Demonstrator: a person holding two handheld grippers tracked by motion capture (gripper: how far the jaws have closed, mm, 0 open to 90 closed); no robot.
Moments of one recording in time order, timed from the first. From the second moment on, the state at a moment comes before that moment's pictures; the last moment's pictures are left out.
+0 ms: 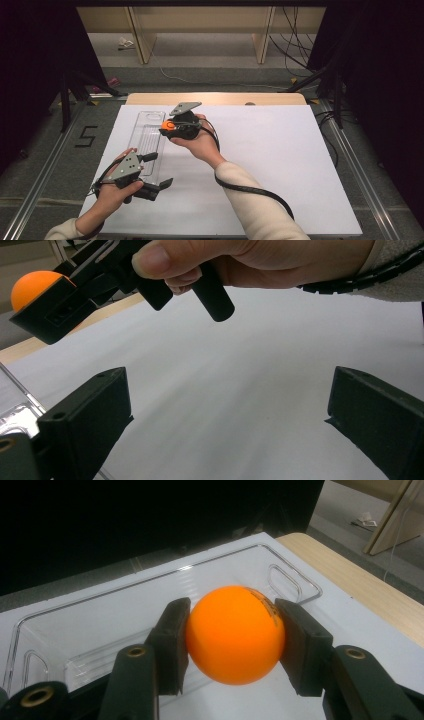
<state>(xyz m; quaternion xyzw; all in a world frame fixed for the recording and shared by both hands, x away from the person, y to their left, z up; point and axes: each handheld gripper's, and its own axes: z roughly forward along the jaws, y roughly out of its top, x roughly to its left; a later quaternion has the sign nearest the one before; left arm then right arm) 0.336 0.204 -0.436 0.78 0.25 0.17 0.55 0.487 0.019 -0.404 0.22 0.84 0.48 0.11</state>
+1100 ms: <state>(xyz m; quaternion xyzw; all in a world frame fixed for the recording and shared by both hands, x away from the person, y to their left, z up) 0.336 0.204 -0.436 0.78 0.25 0.17 0.55 0.490 0.036 -0.402 0.21 0.84 0.48 0.11</state>
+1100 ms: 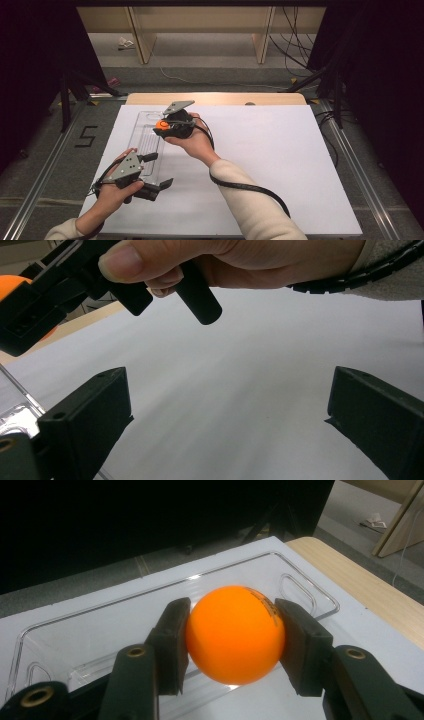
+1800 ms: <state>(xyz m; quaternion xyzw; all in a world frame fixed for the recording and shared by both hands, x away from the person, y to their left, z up) 0.336 0.204 -0.436 0.78 0.24 0.17 0.55 0.492 0.045 -0.400 0.20 0.85 0.48 0.10</state>
